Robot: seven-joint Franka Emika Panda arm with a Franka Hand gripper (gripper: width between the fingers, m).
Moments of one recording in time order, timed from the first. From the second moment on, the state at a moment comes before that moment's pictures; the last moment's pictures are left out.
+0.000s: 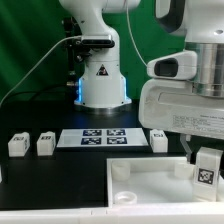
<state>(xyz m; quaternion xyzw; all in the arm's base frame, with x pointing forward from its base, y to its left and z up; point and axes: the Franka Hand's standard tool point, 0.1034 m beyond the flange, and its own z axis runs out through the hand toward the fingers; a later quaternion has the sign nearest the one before) 0.630 0.124 0.074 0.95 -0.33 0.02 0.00</state>
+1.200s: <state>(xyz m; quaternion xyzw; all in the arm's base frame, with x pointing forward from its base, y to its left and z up) 0.629 0.128 0.070 0.67 -0.74 0.01 -0.07</state>
